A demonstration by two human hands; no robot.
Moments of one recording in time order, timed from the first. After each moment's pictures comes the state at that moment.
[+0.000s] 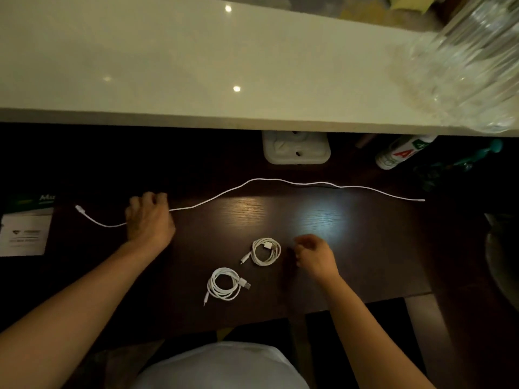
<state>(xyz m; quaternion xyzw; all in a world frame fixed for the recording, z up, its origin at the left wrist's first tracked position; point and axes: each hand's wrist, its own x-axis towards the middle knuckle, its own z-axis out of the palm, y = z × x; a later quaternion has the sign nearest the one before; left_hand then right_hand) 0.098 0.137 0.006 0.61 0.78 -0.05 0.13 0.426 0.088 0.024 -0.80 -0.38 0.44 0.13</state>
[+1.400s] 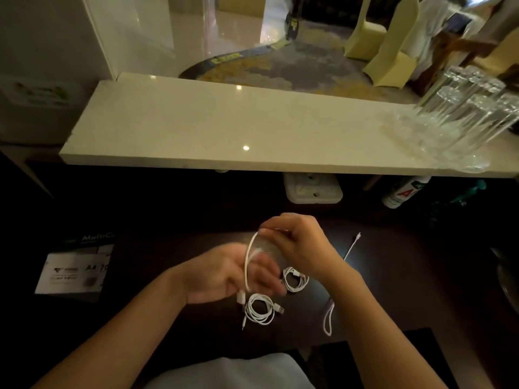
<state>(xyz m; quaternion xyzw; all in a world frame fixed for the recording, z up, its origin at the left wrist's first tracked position) 0.108 0.062 0.159 0.44 0.23 0.21 0.84 0.295 0.090 0.184 -0.50 -0.78 0.28 0.24</state>
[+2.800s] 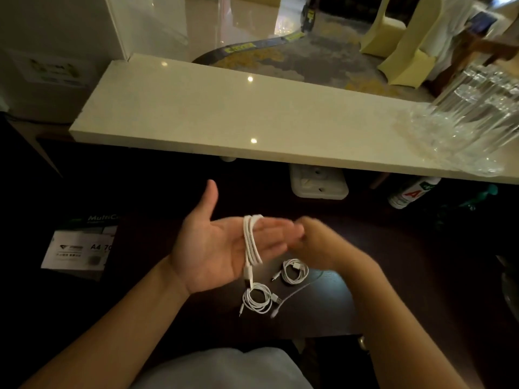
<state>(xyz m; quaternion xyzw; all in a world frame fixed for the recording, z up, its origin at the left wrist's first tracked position) 0.110 0.055 0.179 0.19 0.06 0.33 0.92 0.307 0.086 0.210 -0.54 -0.75 0.38 0.01</state>
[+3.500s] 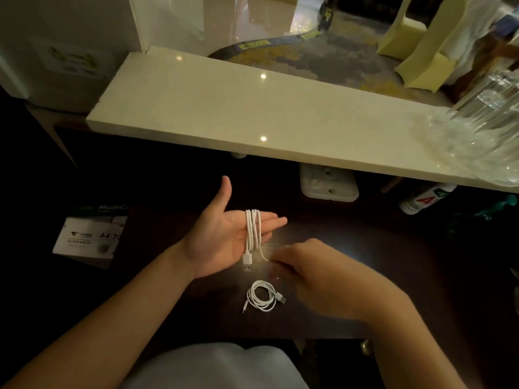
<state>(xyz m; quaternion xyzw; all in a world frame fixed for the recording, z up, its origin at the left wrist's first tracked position) 0.105 0.064 0.169 0.28 0.25 0.34 0.86 0.290 0.042 0.246 -0.41 -0.87 0.28 -0.06</state>
